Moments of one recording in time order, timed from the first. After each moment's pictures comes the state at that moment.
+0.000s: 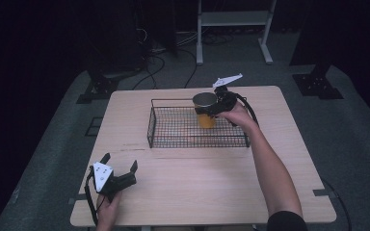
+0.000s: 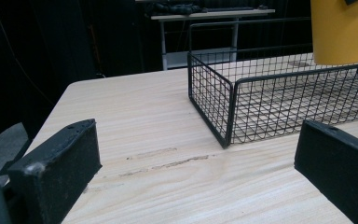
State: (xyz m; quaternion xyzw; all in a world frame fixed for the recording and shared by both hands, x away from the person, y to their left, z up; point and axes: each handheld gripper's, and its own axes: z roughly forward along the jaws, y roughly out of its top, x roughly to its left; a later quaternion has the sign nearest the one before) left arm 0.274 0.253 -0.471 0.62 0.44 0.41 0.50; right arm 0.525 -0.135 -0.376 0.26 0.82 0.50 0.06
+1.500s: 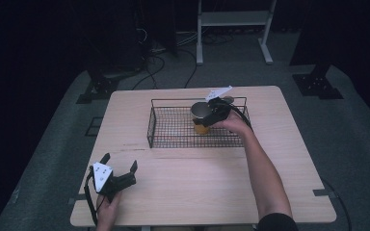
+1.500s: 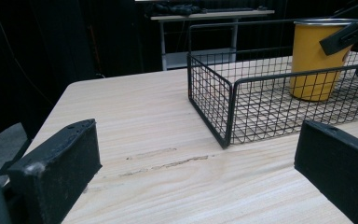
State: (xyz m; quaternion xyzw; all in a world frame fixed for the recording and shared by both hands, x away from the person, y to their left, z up) left arm 0.273 0.254 -0.471 0.62 0.44 0.41 0.50; right arm 0.527 -0.121 -0.422 0.24 0.85 0.45 0.10
